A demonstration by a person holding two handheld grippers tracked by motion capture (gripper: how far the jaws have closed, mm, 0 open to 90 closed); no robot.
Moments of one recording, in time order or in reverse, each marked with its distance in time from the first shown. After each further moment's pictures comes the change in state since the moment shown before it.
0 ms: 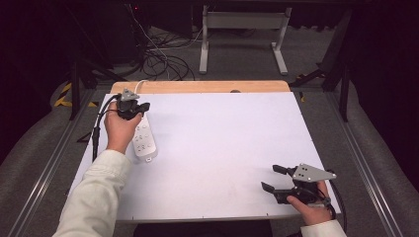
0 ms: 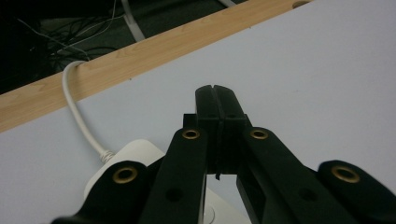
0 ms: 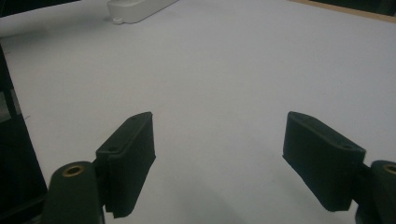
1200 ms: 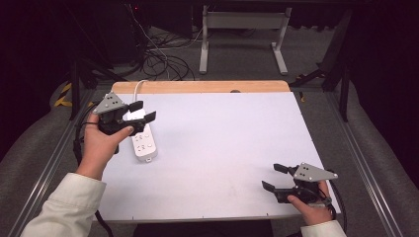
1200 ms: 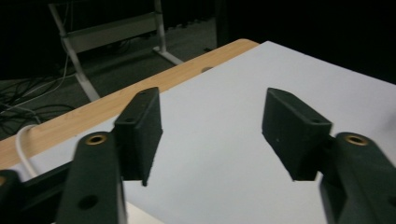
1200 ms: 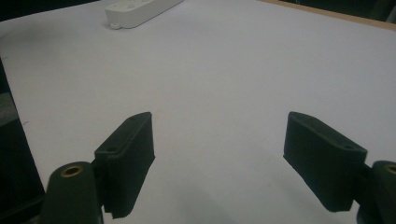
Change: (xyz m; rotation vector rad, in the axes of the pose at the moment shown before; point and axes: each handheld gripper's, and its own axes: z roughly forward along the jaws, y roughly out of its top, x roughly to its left) left arm -0.050 0.012 -0.098 -0.214 -0.212 0.058; right arm 0.000 0.003 -0.002 -0.012 -0.014 0.001
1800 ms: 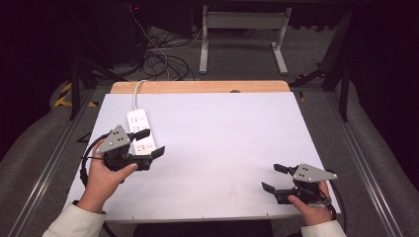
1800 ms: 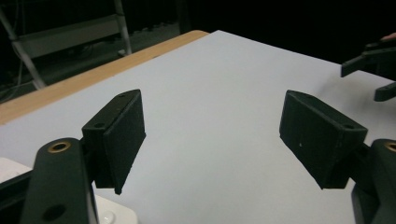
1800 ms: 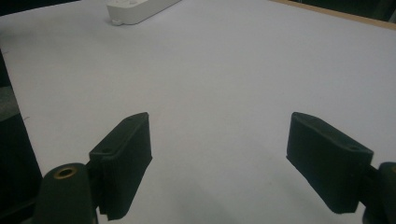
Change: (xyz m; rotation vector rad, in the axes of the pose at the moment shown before) left arm -0.053 -0.053 -0.018 -0.020 -0.132 0.027; right arm 0.001 0.000 0.000 0.008 0.005 -0.014
